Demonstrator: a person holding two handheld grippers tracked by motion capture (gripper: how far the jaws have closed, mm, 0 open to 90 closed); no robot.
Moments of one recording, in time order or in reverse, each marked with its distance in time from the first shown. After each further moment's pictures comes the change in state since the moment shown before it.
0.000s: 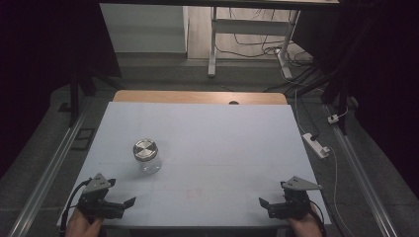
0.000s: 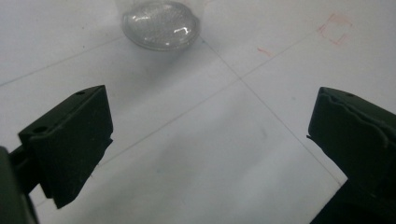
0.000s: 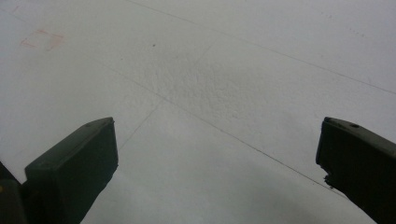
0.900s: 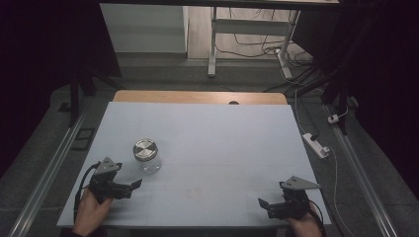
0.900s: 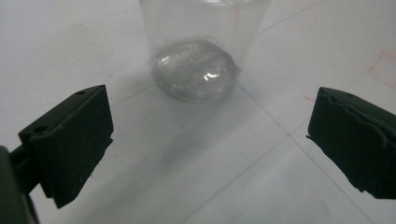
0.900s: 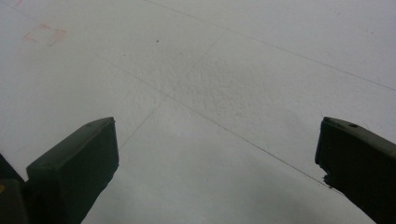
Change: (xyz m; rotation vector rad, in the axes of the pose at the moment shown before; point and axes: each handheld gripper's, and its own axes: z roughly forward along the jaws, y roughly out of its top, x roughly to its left) left arm 0.027 0.030 0.035 -0.028 0.039 0.005; right arm 0.000 0.001 0.002 0.018 0.016 -0.011
